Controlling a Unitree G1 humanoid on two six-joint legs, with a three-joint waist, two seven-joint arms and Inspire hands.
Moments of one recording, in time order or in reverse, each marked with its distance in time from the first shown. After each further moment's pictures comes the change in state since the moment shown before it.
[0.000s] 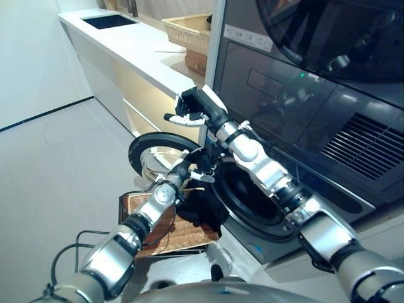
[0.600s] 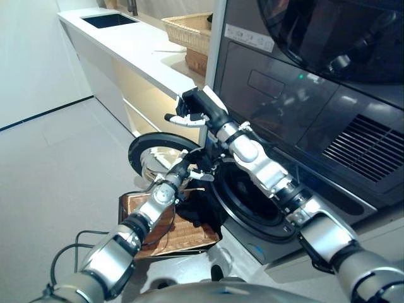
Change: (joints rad) left arm 0.000 0.003 0.004 0.001 -0.015 0.000 0.004; right arm 0.023 0.000 -0.004 -0.001 -0.013 -0.001 -0.004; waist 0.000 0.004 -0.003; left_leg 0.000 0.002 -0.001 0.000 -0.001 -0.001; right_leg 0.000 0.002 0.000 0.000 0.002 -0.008
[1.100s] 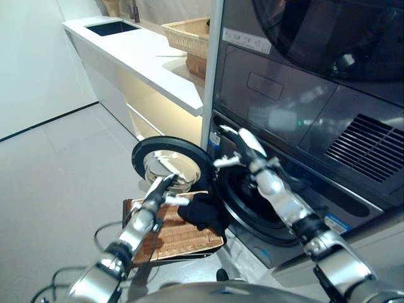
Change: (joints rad) left arm 0.340 0.095 0.212 0.098 0.099 0.023 -0.006; right arm 0.356 -0.097 -0.188 0.213 -0.584 0.104 -0.092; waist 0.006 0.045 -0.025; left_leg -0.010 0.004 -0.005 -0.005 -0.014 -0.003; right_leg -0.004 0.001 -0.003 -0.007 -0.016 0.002
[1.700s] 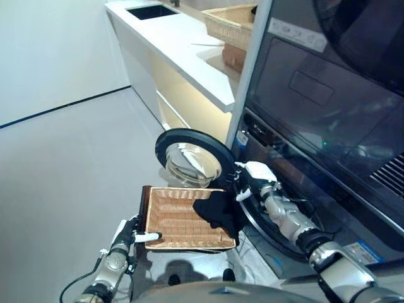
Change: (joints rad) left arm 0.132 0.003 0.159 0.060 0.000 -0.024 0.055; right arm -0.013 0.024 0.130 0.222 -0.278 -0.001 -0.015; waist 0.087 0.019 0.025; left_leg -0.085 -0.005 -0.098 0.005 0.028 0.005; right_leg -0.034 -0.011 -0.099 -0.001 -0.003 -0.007
